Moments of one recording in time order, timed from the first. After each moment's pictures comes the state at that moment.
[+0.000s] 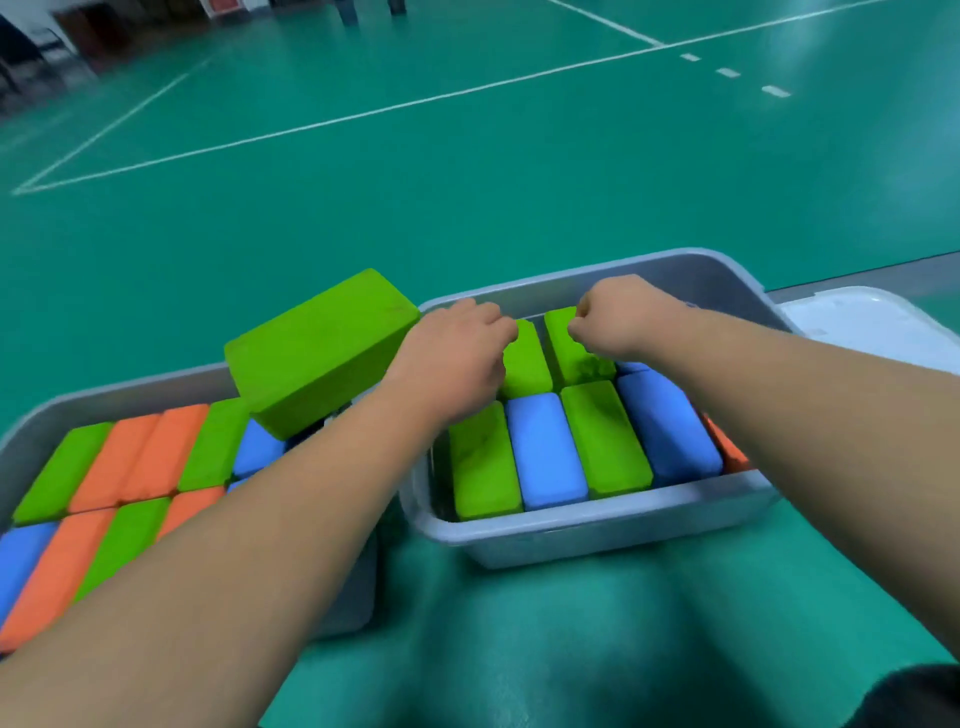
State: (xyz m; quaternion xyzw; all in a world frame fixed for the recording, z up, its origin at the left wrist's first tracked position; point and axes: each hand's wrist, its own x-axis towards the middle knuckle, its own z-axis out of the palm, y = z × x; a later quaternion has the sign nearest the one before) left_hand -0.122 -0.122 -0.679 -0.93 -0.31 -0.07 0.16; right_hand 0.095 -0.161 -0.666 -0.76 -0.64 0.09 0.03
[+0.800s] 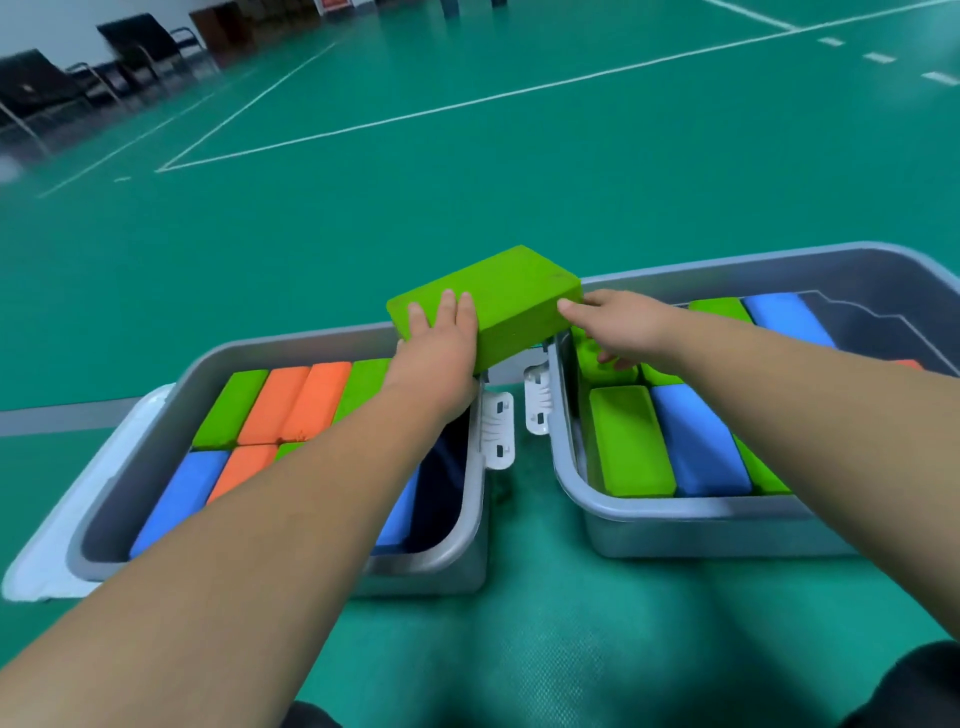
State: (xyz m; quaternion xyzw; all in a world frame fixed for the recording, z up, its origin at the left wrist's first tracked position) left_hand -0.300 -0.088 -0.696 -0.81 -0.59 0.03 0.03; right_hand -0.056 -0.109 -0.687 -0.70 -0.56 0.39 0.22
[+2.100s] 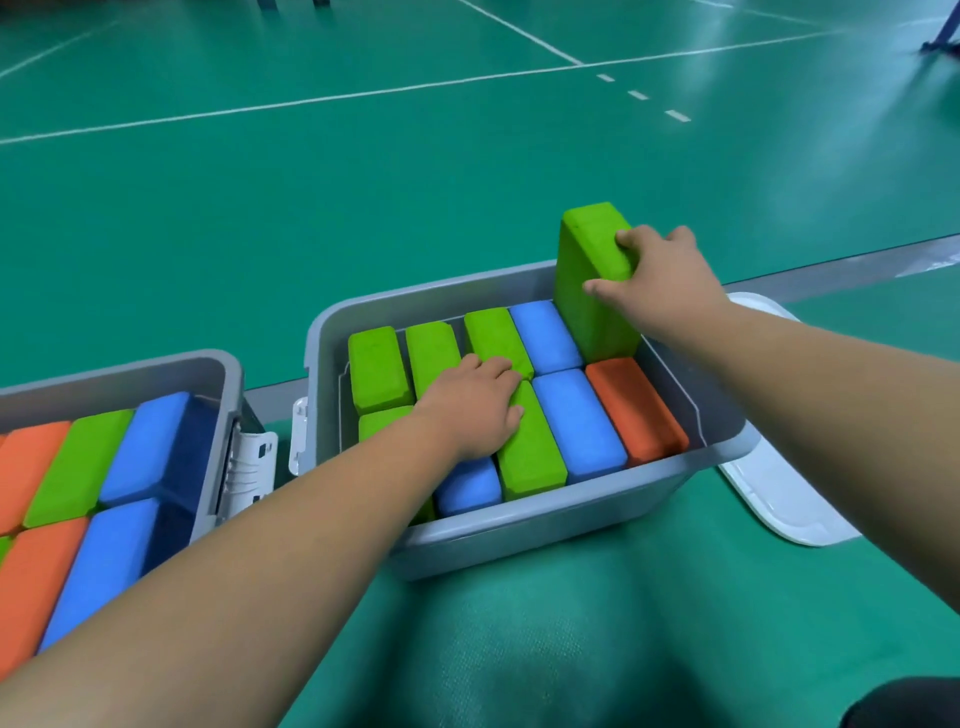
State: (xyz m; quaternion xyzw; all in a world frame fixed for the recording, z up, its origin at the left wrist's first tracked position) left_hand -0.031 -0.139 -0.767 -0.95 -0.29 0.05 0.03; right_hand 0.197 -0.213 -0.663 -0.84 -0.48 0.04 0.26
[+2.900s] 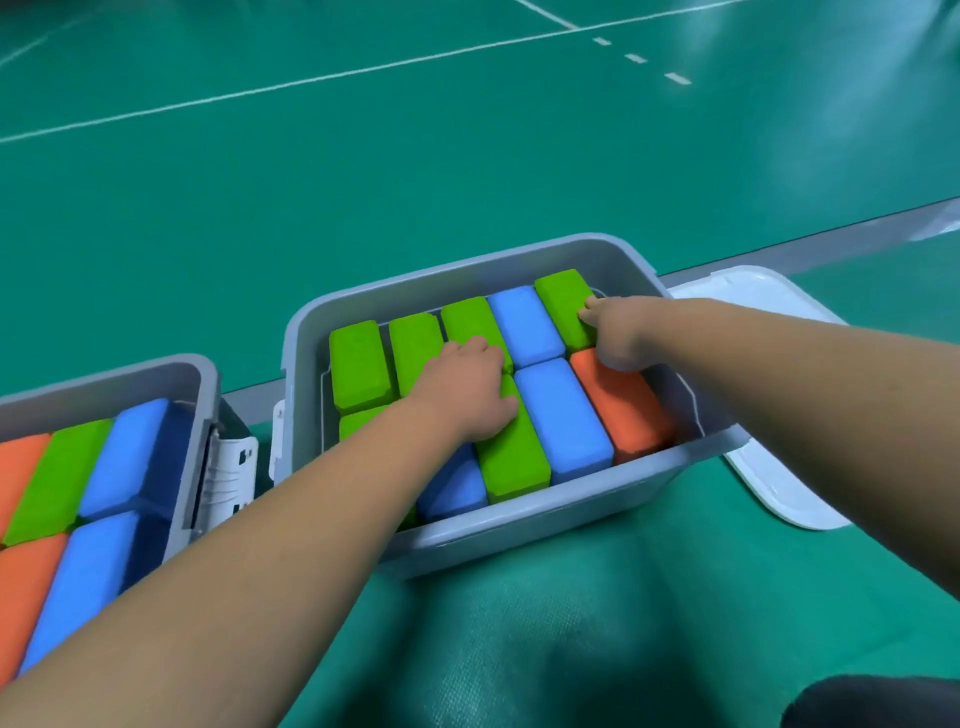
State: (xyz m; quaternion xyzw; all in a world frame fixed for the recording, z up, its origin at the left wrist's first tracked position) left_hand -0.004 -0.146 -0.750 -0.92 -0.39 0.04 -0.05; right_hand 0.209 -0.198 -0.709 -0.77 -0.59 0.13 -0.19
